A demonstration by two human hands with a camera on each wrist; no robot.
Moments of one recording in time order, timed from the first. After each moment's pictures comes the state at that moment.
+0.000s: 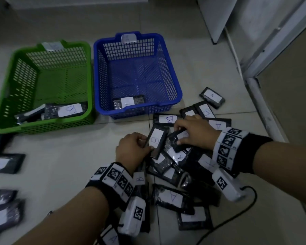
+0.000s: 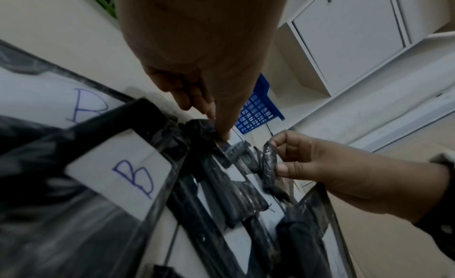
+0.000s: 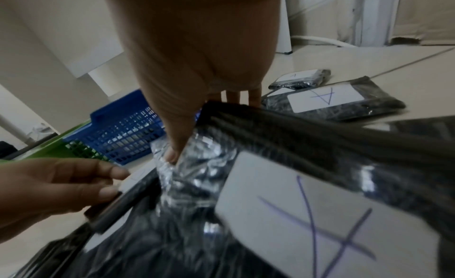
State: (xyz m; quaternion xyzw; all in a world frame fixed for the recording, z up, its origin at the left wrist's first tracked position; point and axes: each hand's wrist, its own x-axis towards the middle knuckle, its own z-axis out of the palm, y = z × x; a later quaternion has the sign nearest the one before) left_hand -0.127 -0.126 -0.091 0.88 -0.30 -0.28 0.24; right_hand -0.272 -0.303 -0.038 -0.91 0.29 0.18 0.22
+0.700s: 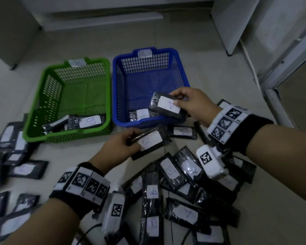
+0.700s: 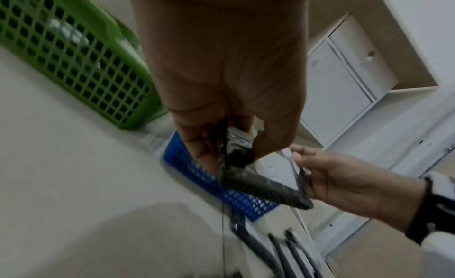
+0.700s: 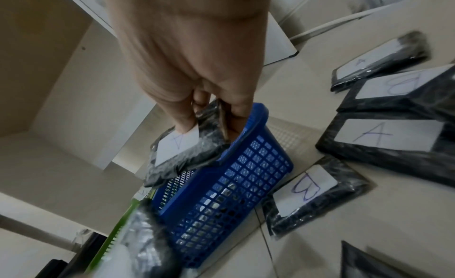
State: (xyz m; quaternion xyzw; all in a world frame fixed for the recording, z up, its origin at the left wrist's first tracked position) left_hand -0.066 -0.095 -0.007 0.78 -0.34 -0.37 0.37; right_hand -0.176 -0.331 0.004 -0.80 0.31 -0.13 0.50
